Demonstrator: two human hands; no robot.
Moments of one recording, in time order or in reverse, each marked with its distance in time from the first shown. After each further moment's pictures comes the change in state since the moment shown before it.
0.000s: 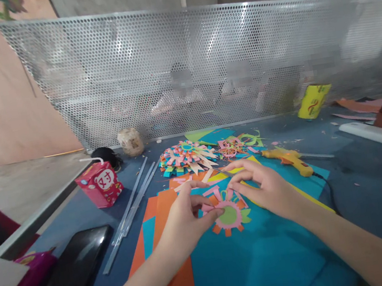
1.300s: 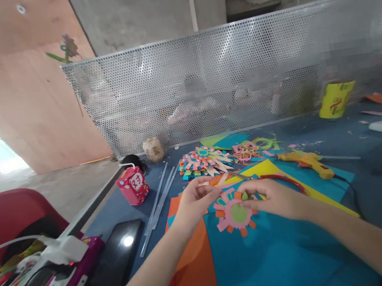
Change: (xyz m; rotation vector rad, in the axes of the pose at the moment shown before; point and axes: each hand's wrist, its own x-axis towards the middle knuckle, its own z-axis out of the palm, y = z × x) left_hand 0.008 0.003 -0.020 -0.340 0.069 -0.003; right_hand 0.000 -0.001 0.006 0.058 -0.350 -0.088
